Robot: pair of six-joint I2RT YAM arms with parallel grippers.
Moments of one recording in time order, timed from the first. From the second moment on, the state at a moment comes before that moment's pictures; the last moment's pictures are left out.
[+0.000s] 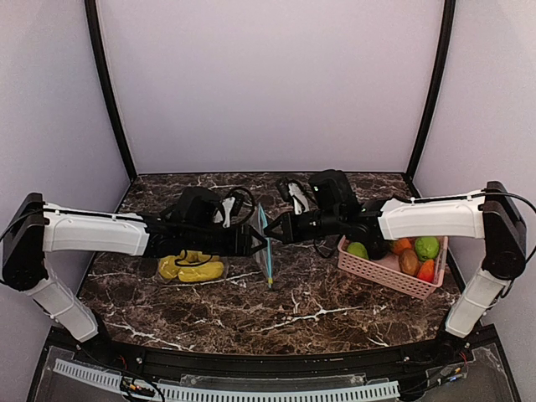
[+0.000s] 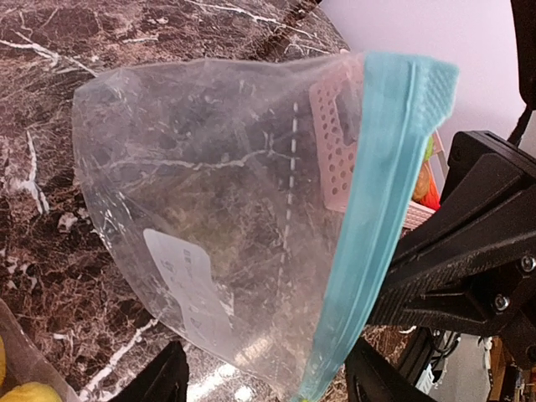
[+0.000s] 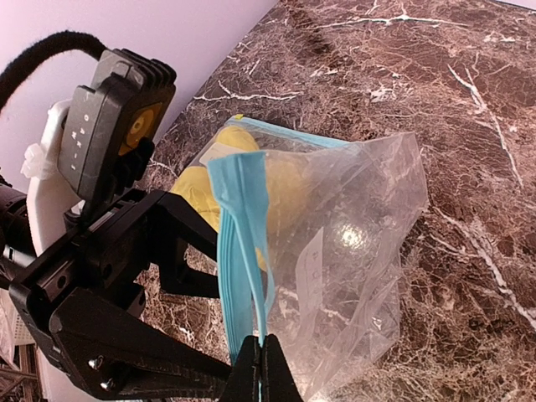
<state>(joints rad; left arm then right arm) -0.85 1.54 0.92 0.01 0.18 -0.66 0.89 1.67 1.12 0.03 -0.31 0.52</state>
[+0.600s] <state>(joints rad) -0.86 1.56 0.95 -0.02 0.07 -0.64 0.89 1.67 1.12 0.03 -0.28 0.53</state>
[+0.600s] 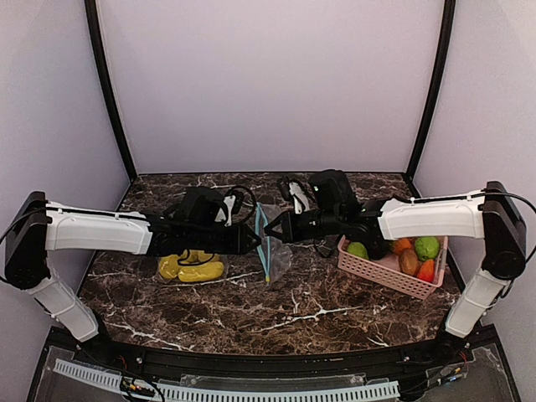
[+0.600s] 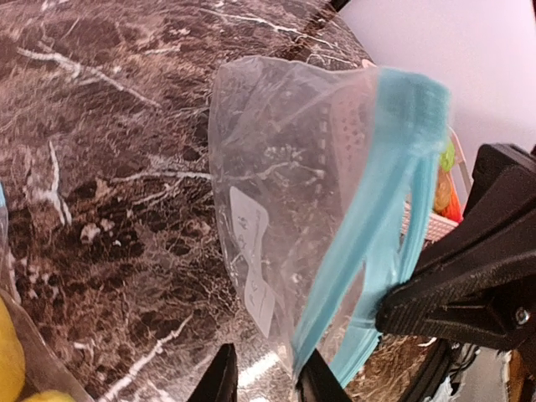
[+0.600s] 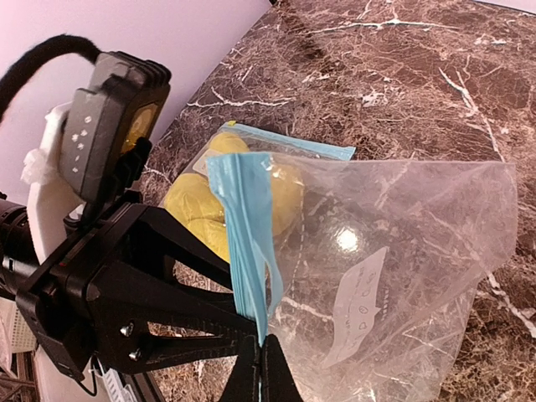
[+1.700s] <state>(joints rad) -0.87 1.46 1.04 -0.36 -0.17 -0.47 0.91 1.67 1.15 -0.11 -0.08 0.49</state>
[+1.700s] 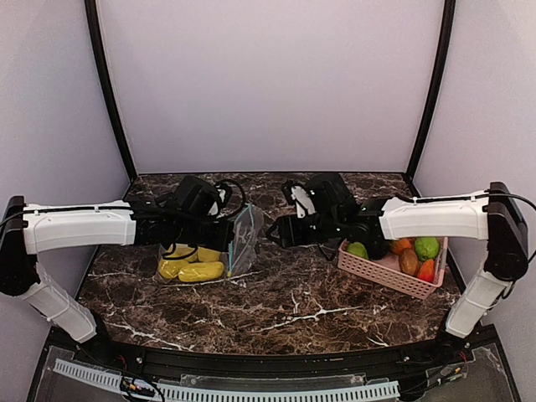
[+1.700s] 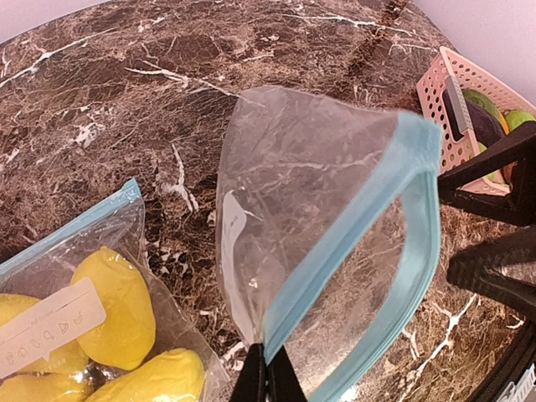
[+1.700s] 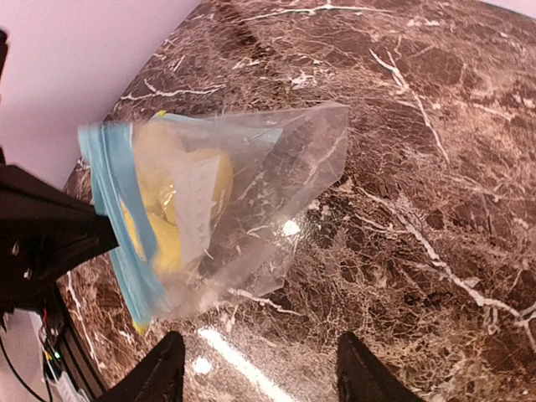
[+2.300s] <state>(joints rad) -0.87 1.47 1.07 -0.42 -0.15 -0.47 0.56 1.21 0.98 -0.48 0.01 0.36</state>
